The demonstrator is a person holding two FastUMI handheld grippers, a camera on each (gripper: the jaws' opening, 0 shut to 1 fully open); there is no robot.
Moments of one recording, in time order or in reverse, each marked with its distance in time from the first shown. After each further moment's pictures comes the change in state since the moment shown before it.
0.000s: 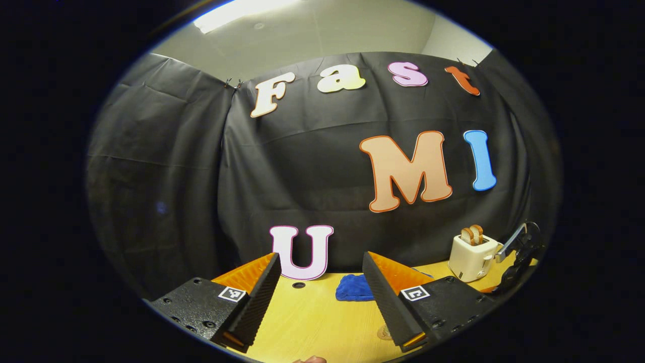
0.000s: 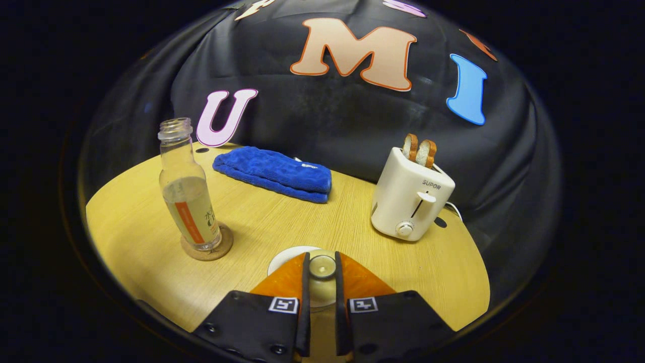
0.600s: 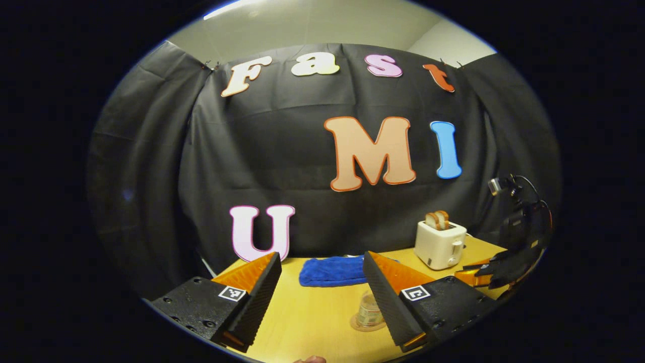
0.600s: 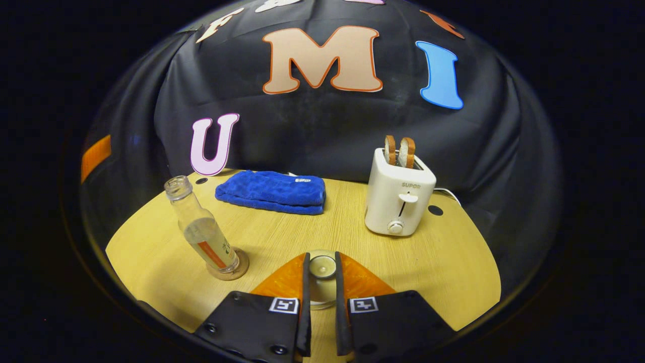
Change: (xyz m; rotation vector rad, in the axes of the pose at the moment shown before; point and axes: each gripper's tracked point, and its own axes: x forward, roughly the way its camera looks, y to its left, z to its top) left arm -0.005 -0.065 -0.071 -0.059 0.062 -0.259; right arm -0.042 -0.020 0.041 0.165 -0.014 -0.013
